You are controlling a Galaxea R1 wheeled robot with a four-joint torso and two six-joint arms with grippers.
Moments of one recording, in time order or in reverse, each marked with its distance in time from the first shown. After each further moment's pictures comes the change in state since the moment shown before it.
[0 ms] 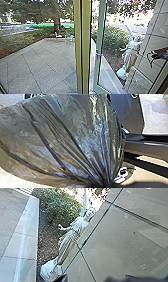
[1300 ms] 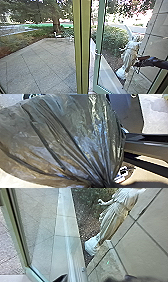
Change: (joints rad) left arm 0.001 0.000 0.000 -0.001 0.000 0.004; right arm -0.098 -0.024 0.433 0.317 -0.269 0.000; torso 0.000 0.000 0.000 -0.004
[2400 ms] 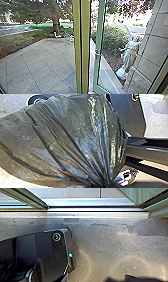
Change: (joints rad) left arm -0.009 -0.010 -0.001 0.003 -0.013 0.004; right arm -0.771 -0.078 0.381 0.180 -0.027 0.049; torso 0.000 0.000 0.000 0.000
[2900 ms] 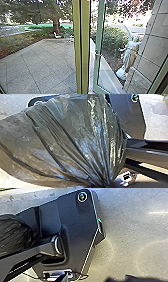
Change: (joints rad) left arm -0.011 0.002 -0.004 0.000 0.001 0.000; right arm -0.329 0.145 -0.097 0.024 0.237 -0.041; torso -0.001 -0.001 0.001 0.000
